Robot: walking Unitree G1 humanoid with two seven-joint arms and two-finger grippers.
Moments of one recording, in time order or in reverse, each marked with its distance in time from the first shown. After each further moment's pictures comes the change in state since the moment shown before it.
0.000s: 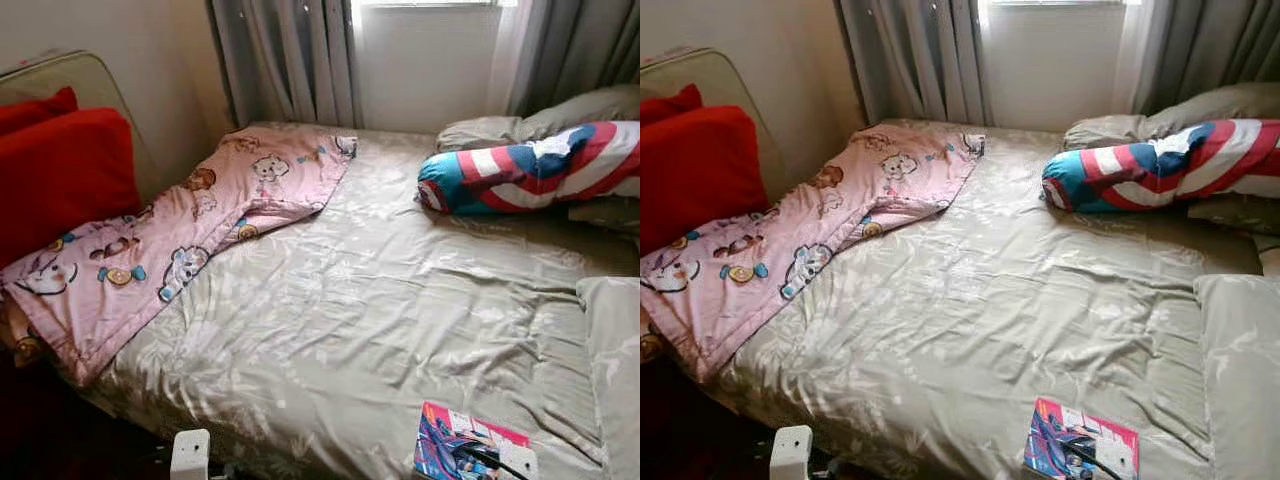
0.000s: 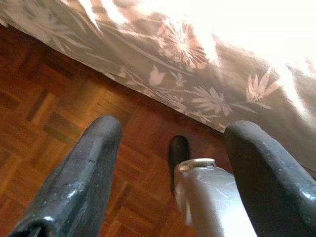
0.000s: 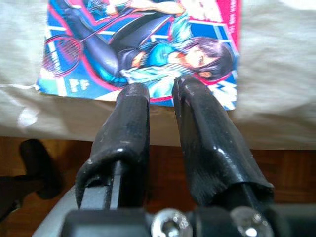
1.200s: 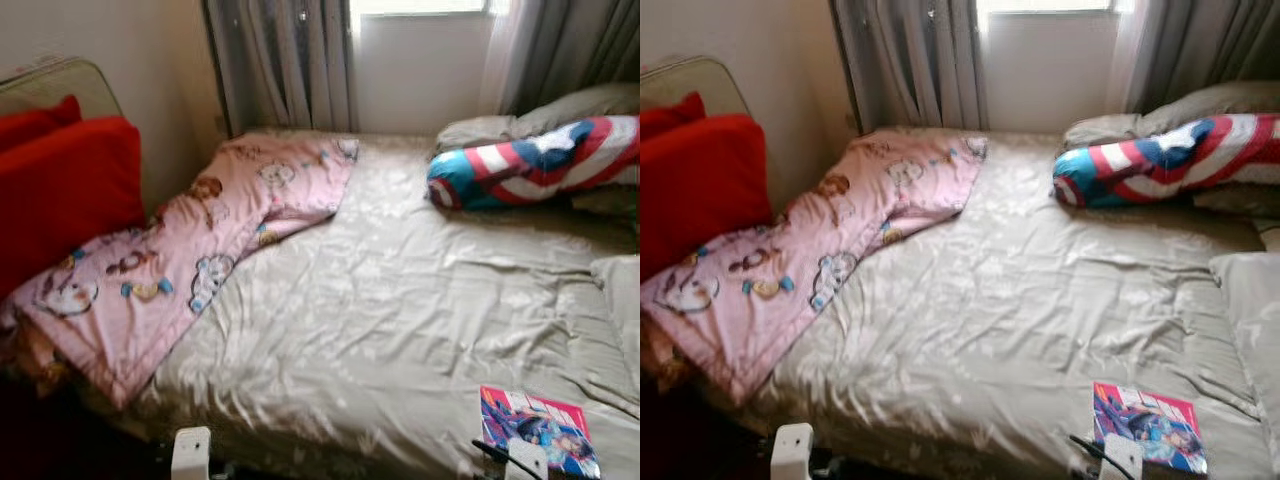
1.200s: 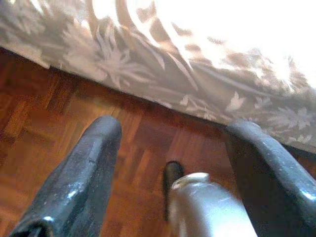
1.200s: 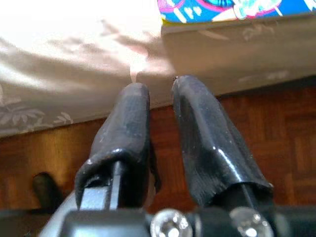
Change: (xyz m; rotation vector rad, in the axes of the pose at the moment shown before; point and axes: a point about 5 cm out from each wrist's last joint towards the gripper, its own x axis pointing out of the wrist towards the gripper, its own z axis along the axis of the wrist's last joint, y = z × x) left arm 0.002 -0.002 0.008 0.006 -0.018 -0.014; right arm 0.001 -0.006 0.003 0.066 -0.002 -0.033
